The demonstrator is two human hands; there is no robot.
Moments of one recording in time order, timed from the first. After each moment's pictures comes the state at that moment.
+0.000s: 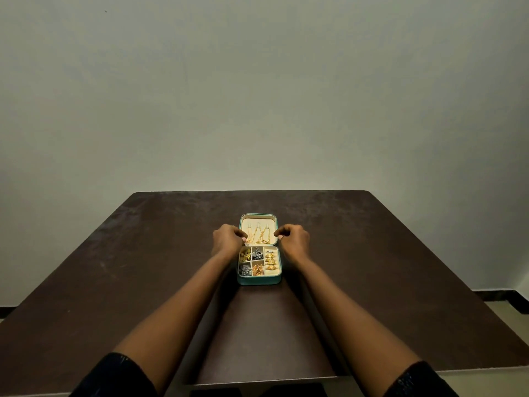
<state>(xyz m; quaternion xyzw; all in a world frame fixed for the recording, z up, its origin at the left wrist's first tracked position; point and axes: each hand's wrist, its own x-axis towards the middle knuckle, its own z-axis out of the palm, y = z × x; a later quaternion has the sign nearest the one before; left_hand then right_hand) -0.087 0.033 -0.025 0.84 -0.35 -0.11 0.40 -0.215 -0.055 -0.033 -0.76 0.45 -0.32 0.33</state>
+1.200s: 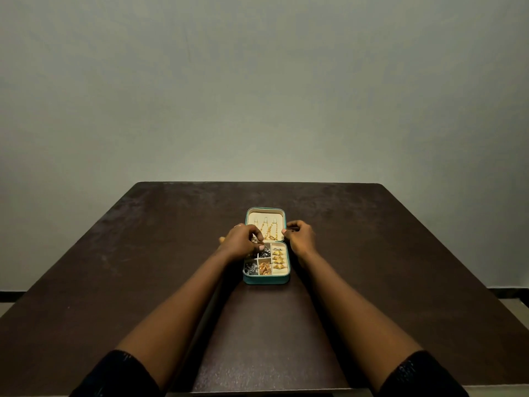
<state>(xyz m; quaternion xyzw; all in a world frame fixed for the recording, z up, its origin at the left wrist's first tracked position) -0.080 0.030 -0.032 0.82 -0.47 -0.18 0.27 -0.192 -0.081 -0.059 -0.66 0.49 -0.33 0.47</state>
